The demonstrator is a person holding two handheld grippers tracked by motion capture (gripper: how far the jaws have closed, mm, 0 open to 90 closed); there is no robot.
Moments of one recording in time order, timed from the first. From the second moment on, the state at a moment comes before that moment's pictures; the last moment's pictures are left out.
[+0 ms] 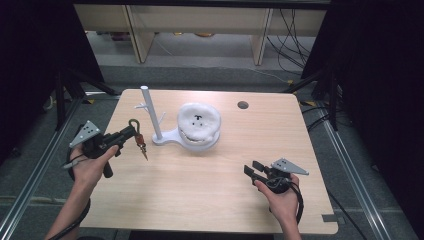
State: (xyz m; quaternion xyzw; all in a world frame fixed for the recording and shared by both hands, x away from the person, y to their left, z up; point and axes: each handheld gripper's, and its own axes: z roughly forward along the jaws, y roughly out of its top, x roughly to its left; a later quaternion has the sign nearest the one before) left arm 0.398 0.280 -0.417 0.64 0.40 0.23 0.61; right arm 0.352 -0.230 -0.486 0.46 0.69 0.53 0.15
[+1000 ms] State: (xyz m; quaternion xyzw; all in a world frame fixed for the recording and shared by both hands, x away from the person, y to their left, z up) left arm 0.439 0.283 -0.402 0.65 0.41 0.23 0.60; right arm 0.353 -0.228 -0.483 0.47 0.68 0.54 0.13
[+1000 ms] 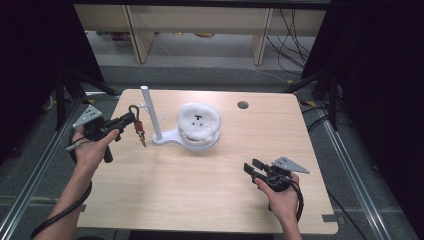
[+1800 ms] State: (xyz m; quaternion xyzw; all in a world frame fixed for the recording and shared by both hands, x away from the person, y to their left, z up) left arm 0.457 0.277 -0.407 0.65 0.43 0.22 0.59; right arm 0.352 -0.228 -0.484 0.48 0.68 0.54 0.13
